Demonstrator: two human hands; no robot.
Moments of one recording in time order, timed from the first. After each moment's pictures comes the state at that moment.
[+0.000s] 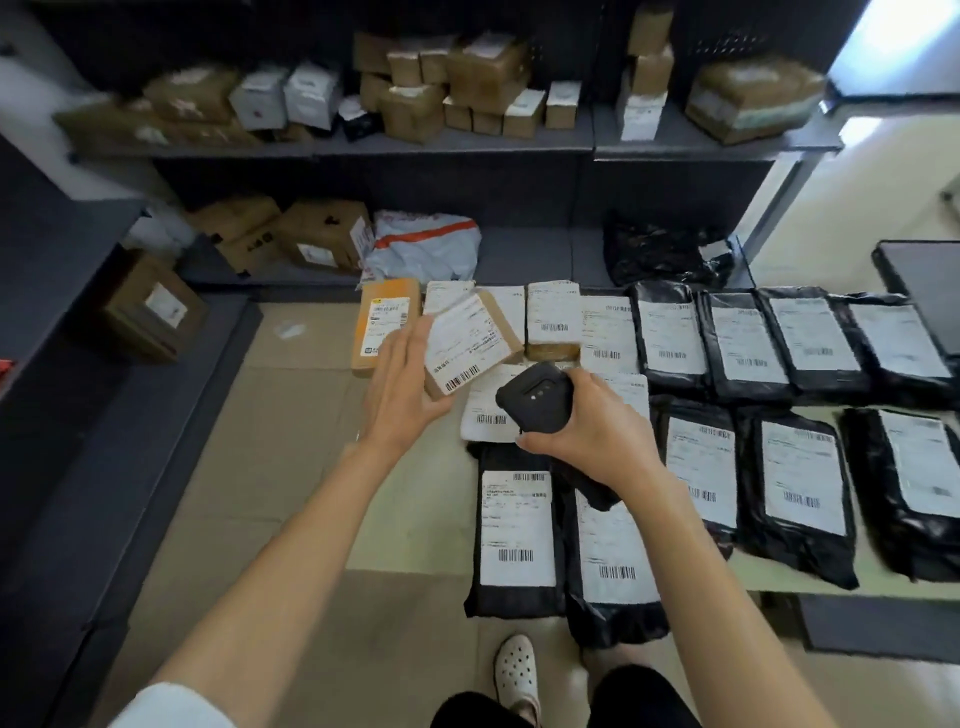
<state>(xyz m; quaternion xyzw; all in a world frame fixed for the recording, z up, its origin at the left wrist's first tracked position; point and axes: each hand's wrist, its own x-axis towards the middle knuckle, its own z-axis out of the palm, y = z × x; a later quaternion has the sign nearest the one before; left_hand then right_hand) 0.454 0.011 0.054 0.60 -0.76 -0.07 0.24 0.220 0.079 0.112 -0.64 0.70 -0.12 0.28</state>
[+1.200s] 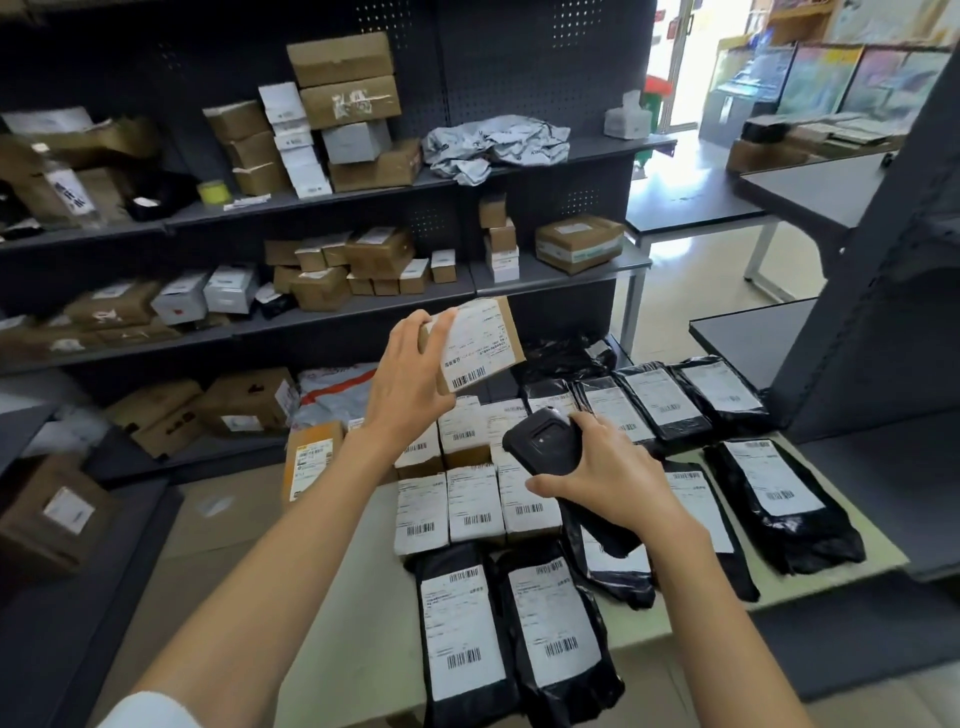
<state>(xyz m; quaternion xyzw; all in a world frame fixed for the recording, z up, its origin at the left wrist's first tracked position) 0.323 -0.020 0.202 0.43 -0.86 0.08 0.25 0.132 0.156 0.208 -0.57 0.77 -0.20 0.21</state>
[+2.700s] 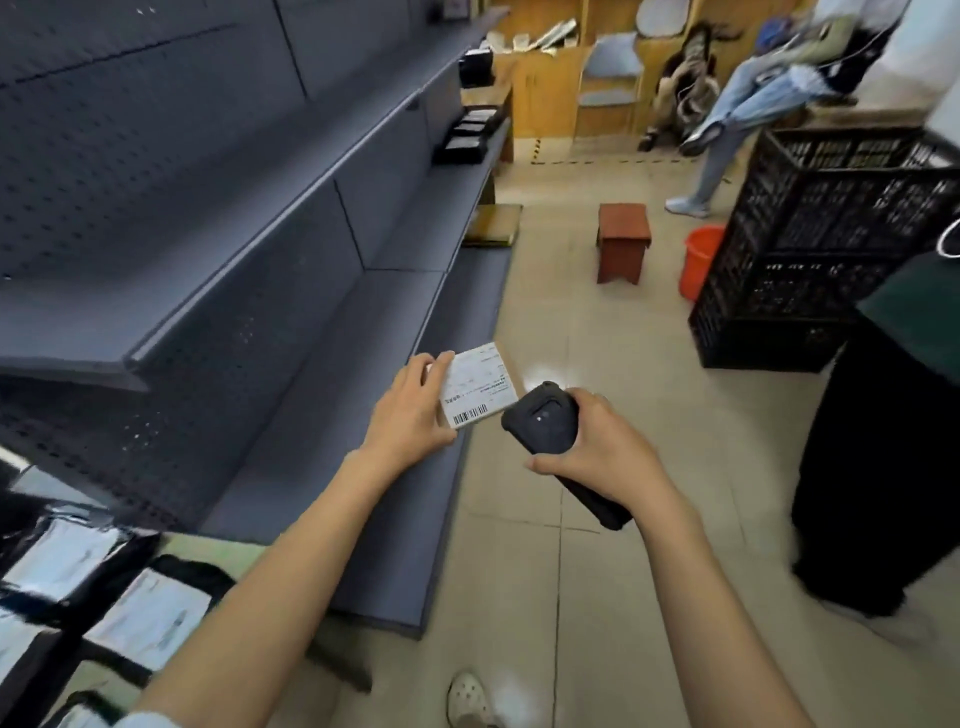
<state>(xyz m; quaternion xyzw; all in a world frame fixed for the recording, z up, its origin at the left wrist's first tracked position) -0.384 0.414 0.129 -0.10 -0.99 -0.12 0.06 -0.335 0.658 0.158 -0.02 0.94 -0.32 0.07</state>
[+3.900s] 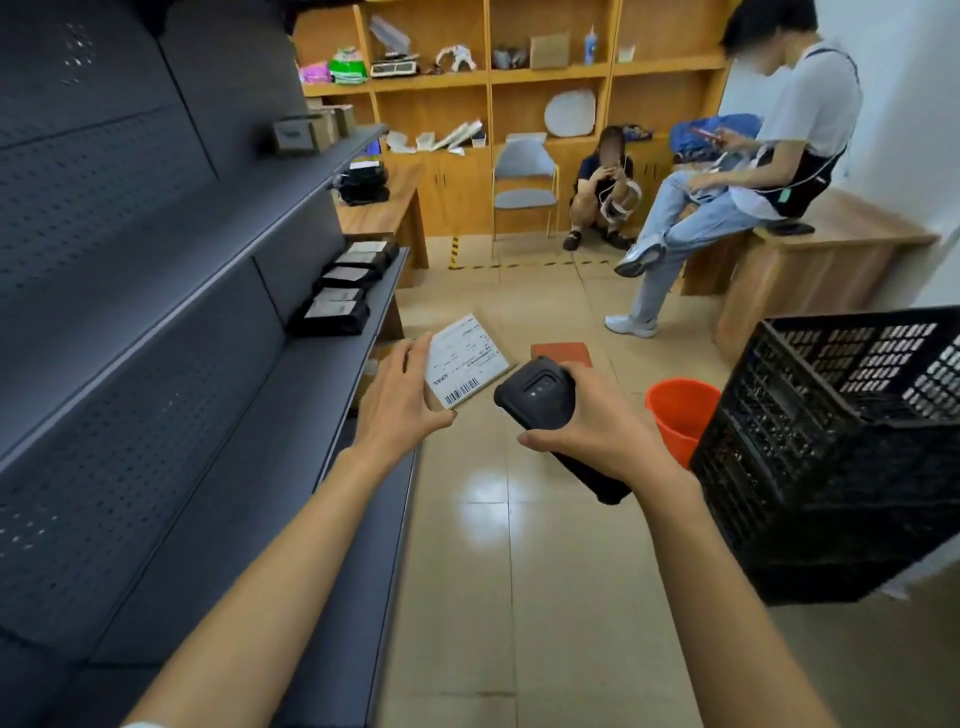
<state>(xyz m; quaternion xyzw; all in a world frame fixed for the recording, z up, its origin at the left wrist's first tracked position) -1.331 0.625 0.186 -0.14 -0.96 -0.19 0.16 -1.256 0.861 0.211 -0.01 0.94 -0.33 -0.05</state>
